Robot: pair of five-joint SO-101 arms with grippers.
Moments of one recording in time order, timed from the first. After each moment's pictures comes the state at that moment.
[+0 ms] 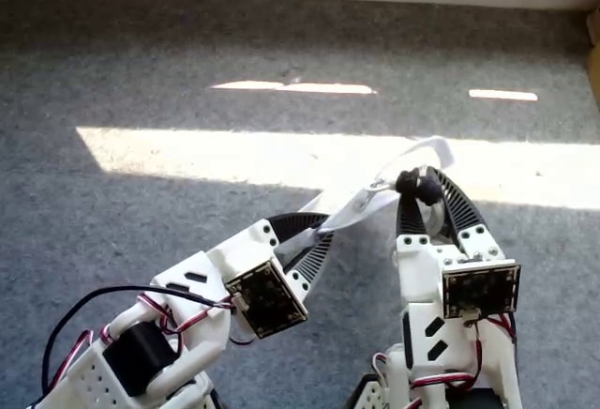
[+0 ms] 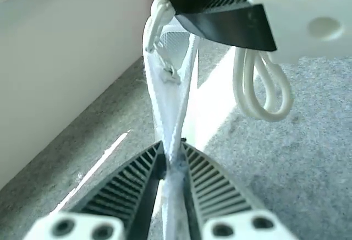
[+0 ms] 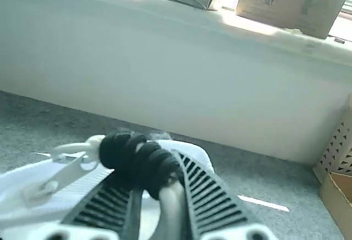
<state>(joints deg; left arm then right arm) 43.0 -83.3 64.0 47.1 -14.9 -1.8 -104.7 60.5 50.7 13.8</state>
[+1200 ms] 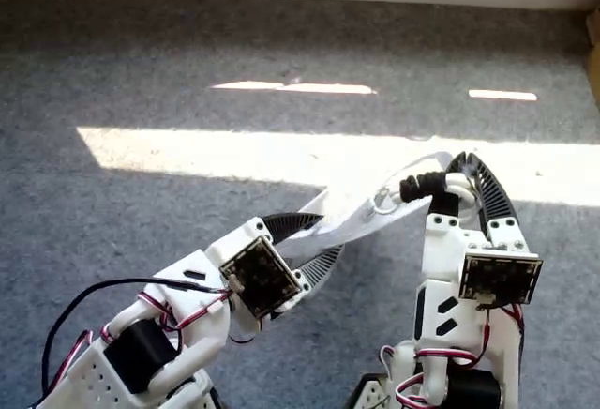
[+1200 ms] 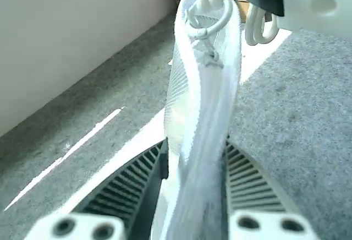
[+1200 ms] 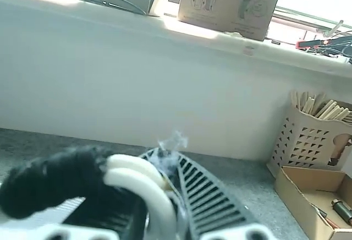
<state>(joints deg) 41.3 -83.0 64.0 47.6 -8.0 6.5 -104.8 67.3 40.2 13.5</state>
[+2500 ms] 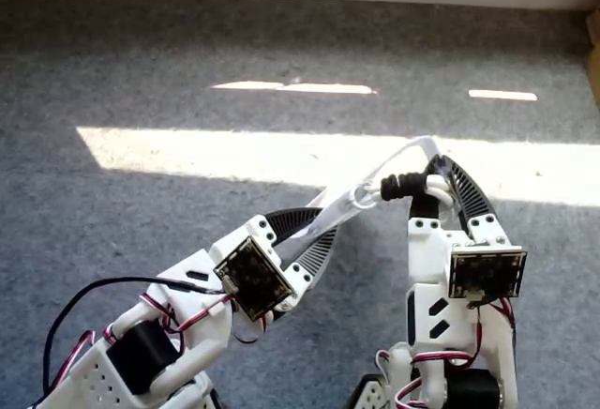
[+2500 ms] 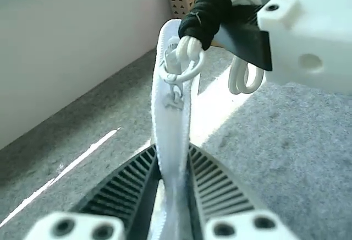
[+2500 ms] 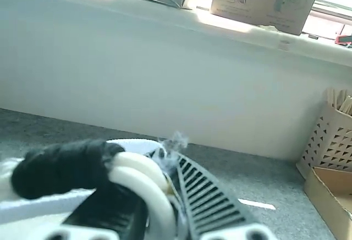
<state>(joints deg) 42.2 -83.2 65.4 41.8 -5.3 0.9 -104.8 67.3 42.7 13.4</state>
